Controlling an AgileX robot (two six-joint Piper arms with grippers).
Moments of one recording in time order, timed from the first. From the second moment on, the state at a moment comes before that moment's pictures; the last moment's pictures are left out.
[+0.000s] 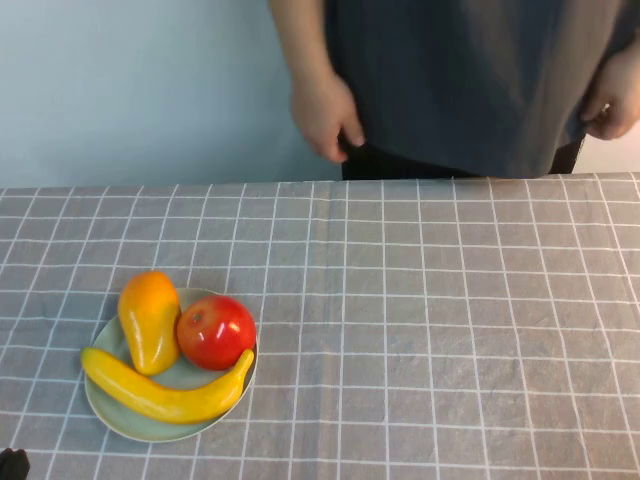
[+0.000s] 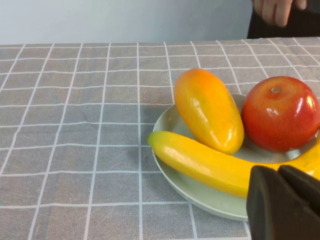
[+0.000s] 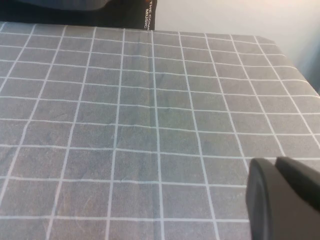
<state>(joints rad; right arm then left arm) -0.09 -0.01 0.02 -0.05 0.39 -0.02 -0.16 -0.01 0.03 -0.10 0.37 0.05</state>
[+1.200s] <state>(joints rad) -0.09 -0.01 0.02 -0.05 0.39 -0.02 -0.16 -0.01 0.03 -0.09 0.37 0.05</state>
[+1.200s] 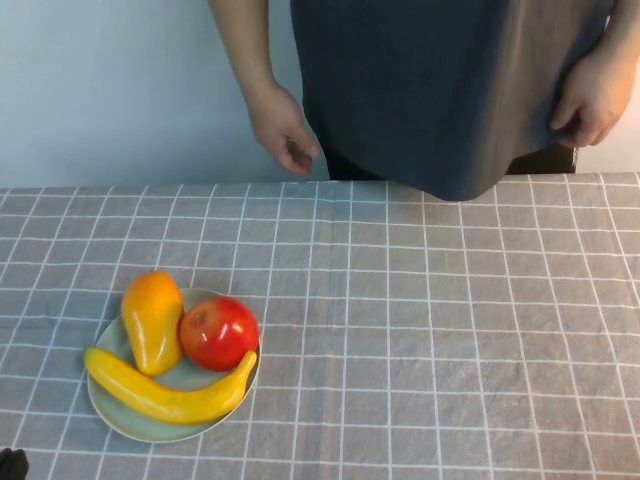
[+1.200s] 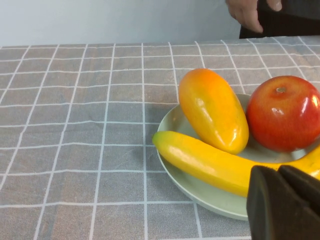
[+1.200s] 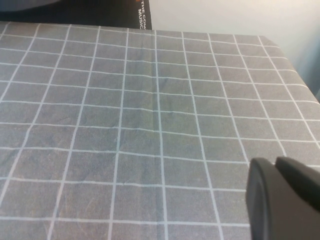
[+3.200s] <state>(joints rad) -0.09 -0.01 0.02 -0.05 0.39 -0.02 -0.45 1.35 -0.99 -0.13 1.22 0.95</state>
